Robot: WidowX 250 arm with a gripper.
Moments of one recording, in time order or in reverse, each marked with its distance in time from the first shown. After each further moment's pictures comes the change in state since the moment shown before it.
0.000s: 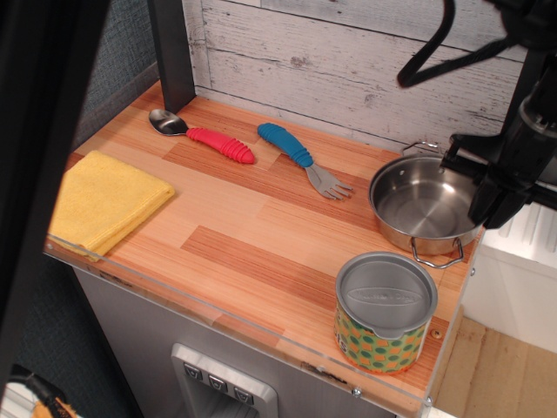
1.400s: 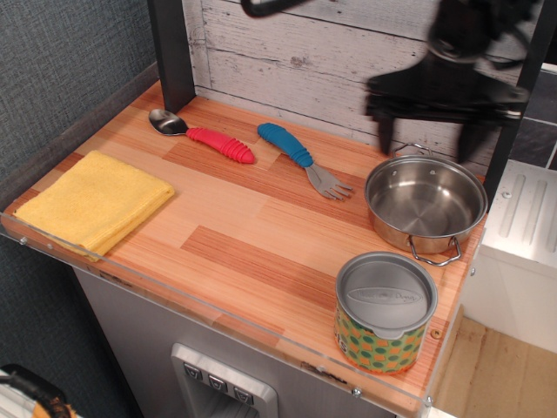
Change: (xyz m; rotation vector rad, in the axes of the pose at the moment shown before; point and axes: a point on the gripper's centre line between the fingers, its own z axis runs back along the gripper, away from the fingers) arm -0.005 0.085 0.061 -0.019 -0.122 0.322
